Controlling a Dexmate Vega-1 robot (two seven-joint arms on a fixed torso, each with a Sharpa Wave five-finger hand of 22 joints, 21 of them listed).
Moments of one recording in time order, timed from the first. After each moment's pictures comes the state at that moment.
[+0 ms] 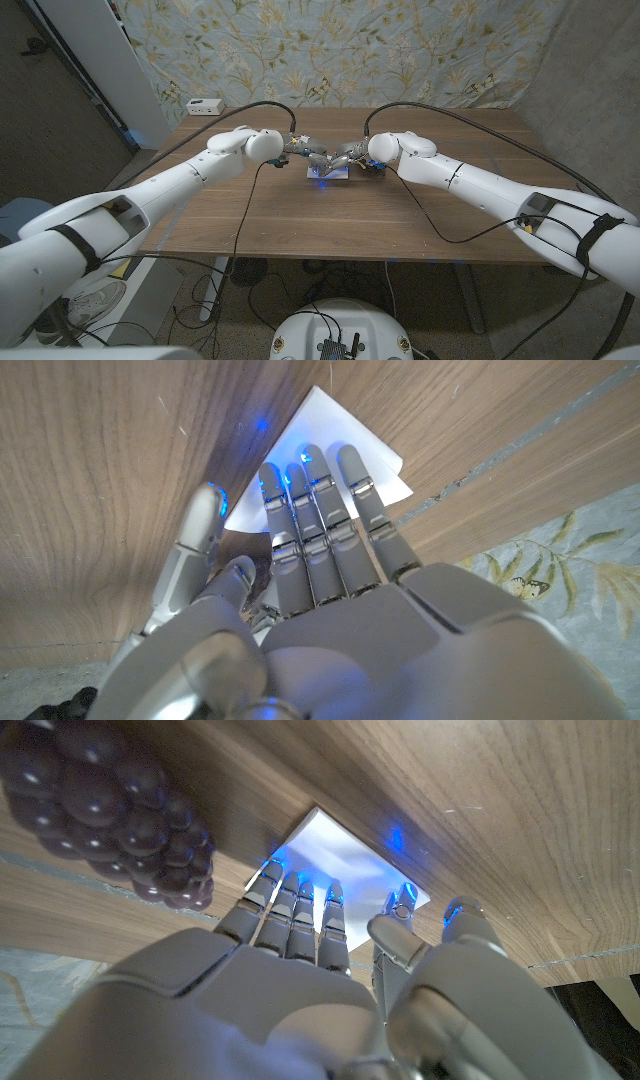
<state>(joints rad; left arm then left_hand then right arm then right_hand) 0.28 0.63 0.94 -1.34 0.59 -0.21 -0.44 0.27 0.12 0.54 -0.01 0.19 0.97 0.10 0.25 0.26 0.89 0.05 0.28 0.36 0.91 -0.04 0.29 0.24 0.51 0.08 0.87 0.19 -0.26 -0.50 -1.06 -1.43 -0.41 -0.31 0.49 0.36 0.02 0.27 -0.02 0.19 0.36 0.08 0.18 0.19 0.32 0.13 0.19 0.20 0.30 0.06 0.23 0.20 0.37 0.09 0.28 0.18</state>
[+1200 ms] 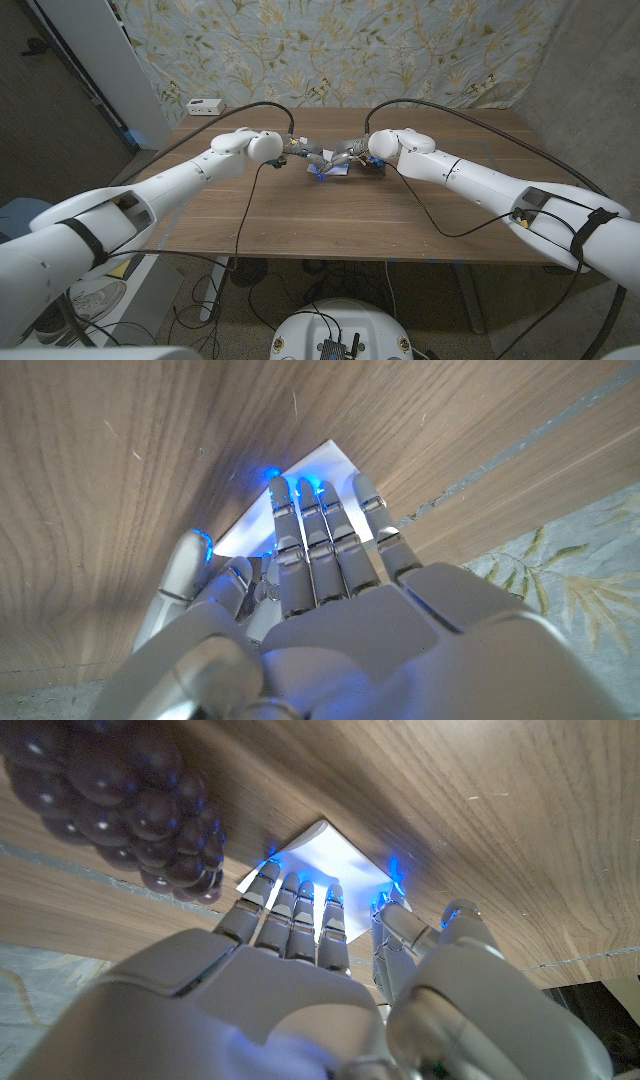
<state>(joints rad) 0.26 0.62 0.97 -1.28 0.61 -0.18 -0.41 0.20 0.11 0.58 -0.02 0.19 0.83 0.07 0.21 0.28 0.69 0.04 0.20 0.37 0.61 0.00 0.19 0.20 0.30 0.16 0.72 0.18 -0.23 -0.47 -1.07 -1.36 -0.39 -0.28 0.50 0.36 0.02 0.27 -0.03 0.19 0.36 0.08 0.19 0.18 0.32 0.13 0.19 0.20 0.31 0.05 0.23 0.20 0.37 0.09 0.27 0.18</state>
